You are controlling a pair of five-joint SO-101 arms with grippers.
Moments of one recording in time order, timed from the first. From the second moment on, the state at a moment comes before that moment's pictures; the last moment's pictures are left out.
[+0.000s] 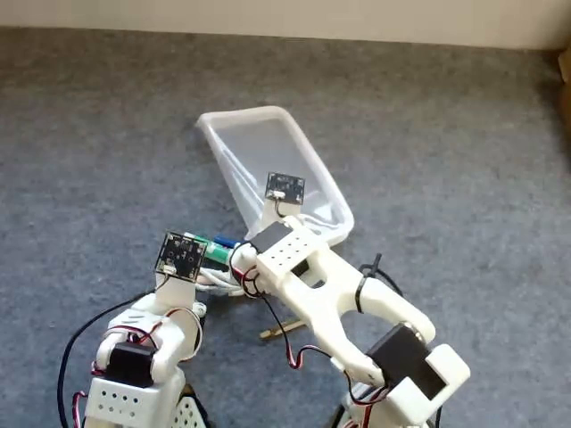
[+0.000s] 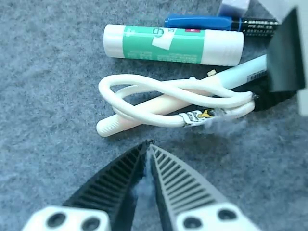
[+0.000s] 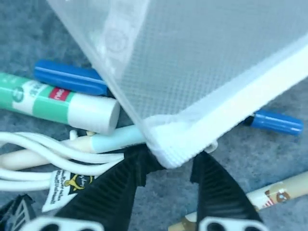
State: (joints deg) left arm 4.5 -104.0 96.0 76.1 2.2; right arm -43.0 1.8 33.0 56.0 -45.9
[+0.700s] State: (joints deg) left arm 4.5 -104.0 96.0 76.1 2.2; right arm -30.9 0.7 27.7 71.3 -23.3
